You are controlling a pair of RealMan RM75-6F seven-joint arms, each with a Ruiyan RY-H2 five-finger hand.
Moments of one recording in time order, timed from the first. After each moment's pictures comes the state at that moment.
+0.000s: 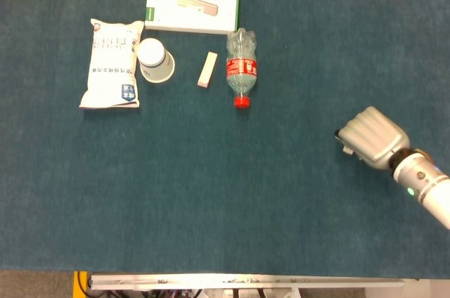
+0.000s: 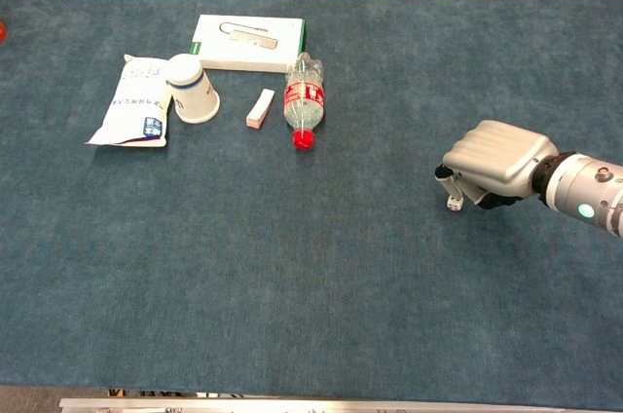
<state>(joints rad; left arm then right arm) 0.08 -0.98 -0.08 -1.69 1.38 1.64 0.05 0.74 -1.31 -0.15 -1.80 -1.03 0.88 -0.84</state>
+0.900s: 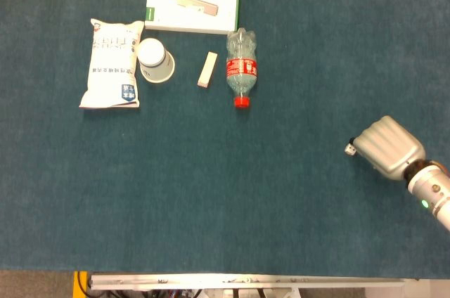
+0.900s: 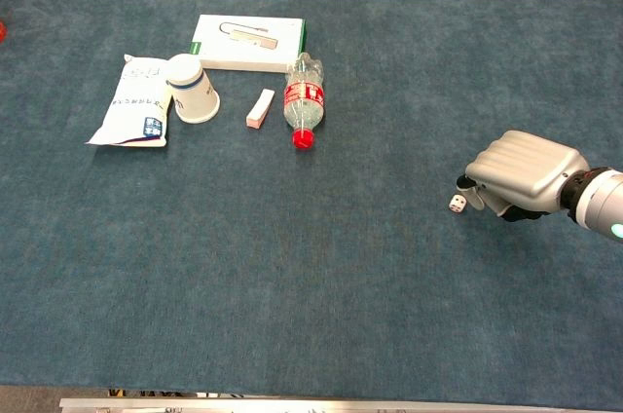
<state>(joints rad) 0.07 -0.98 -0.08 -1.68 1.37 1.62 0.05 0.69 -1.28 -0.20 -1.83 -1.06 0.94 -0.86</state>
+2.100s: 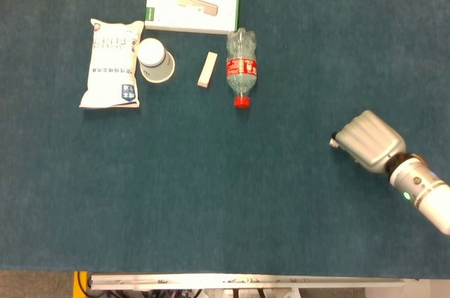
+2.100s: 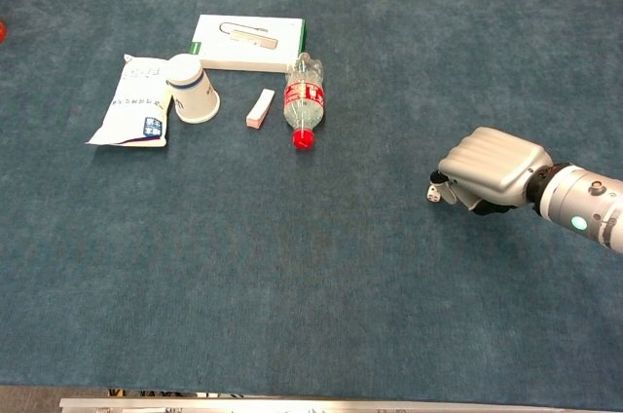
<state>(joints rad) 0.08 -0.98 -0.09 -1.67 1.37 1.62 0.02 0.71 -1.36 -0.15 -1.75 -1.07 0.92 -0.83</state>
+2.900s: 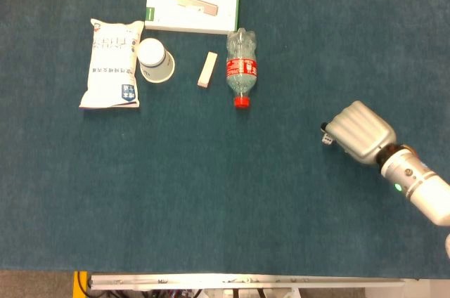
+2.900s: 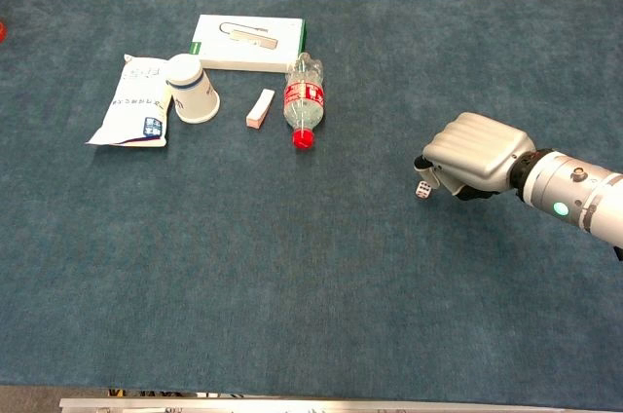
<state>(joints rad) 0.08 -0.97 -0.09 -1.68 1.36 1.63 0.02 0.72 -1.39 -0.11 -1.70 -1.11 0.90 -0.80</state>
